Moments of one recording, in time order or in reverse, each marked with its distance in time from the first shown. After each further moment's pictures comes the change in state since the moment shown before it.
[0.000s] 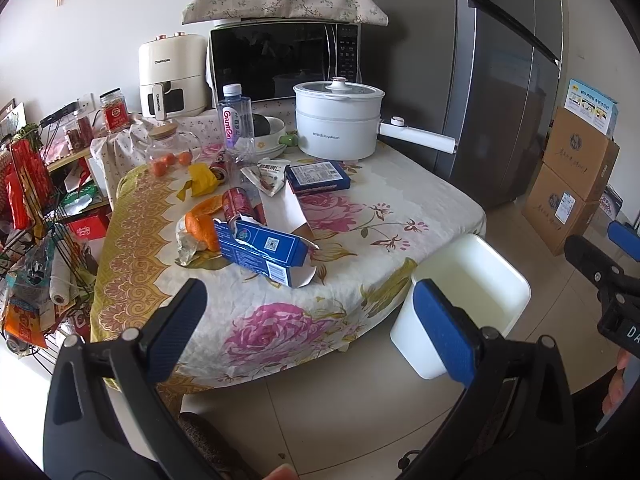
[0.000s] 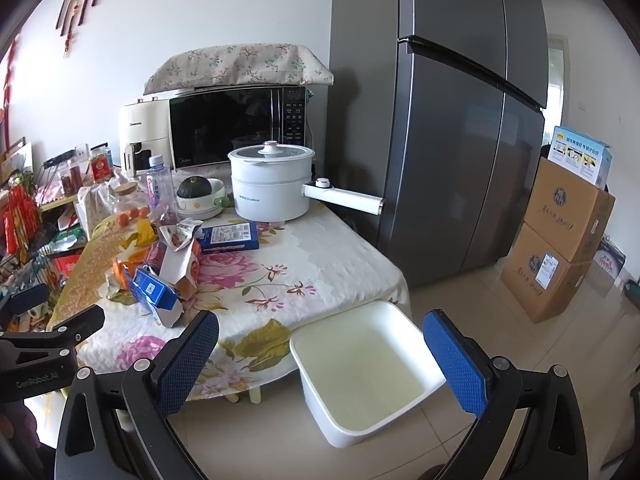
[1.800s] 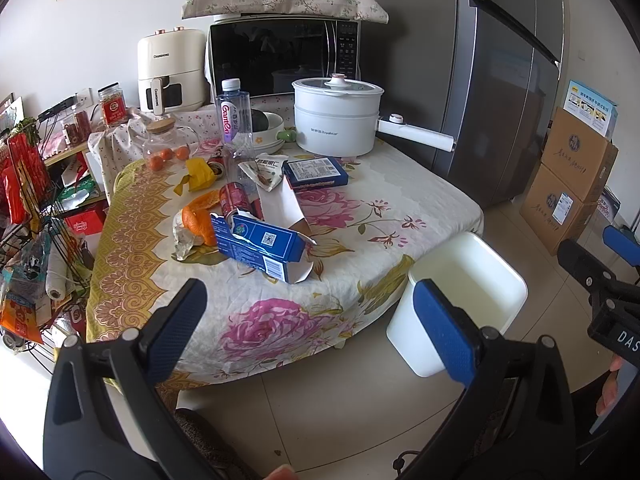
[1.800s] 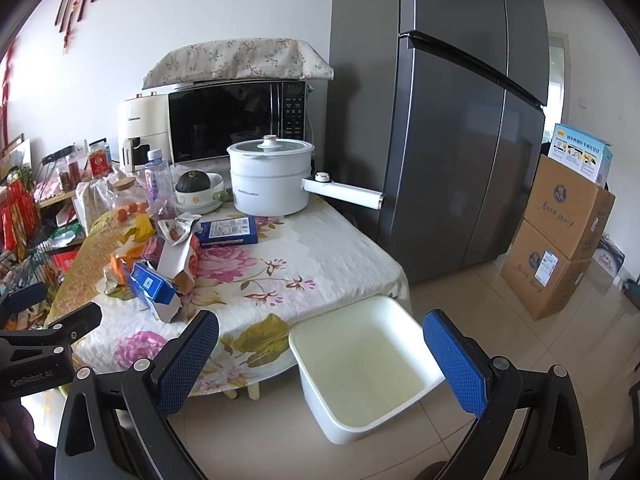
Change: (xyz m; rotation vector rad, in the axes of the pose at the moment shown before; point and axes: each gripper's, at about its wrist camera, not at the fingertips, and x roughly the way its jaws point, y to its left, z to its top) left arm 0.003 -0.001 -0.004 -0.001 0.014 -0.007; right arm 0.002 -0.001 -0.005 -0.003 0.010 -0.002
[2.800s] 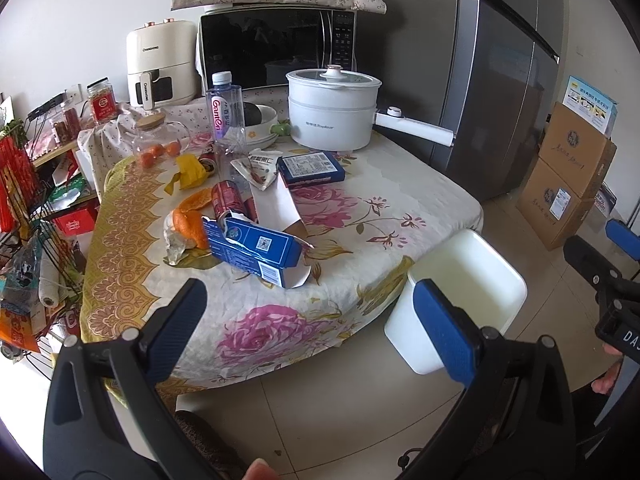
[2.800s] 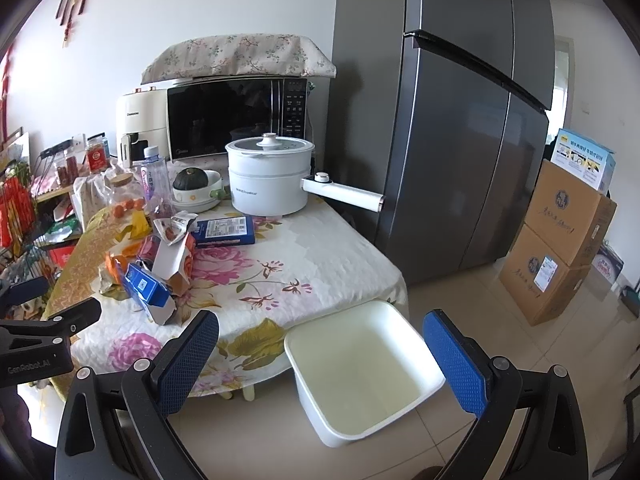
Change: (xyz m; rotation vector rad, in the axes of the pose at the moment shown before) left arm 0.016 0.005 0.018 0.005 0.046 -0.029; right arm 0.009 0.001 0.016 -0.028 0.006 -0.002
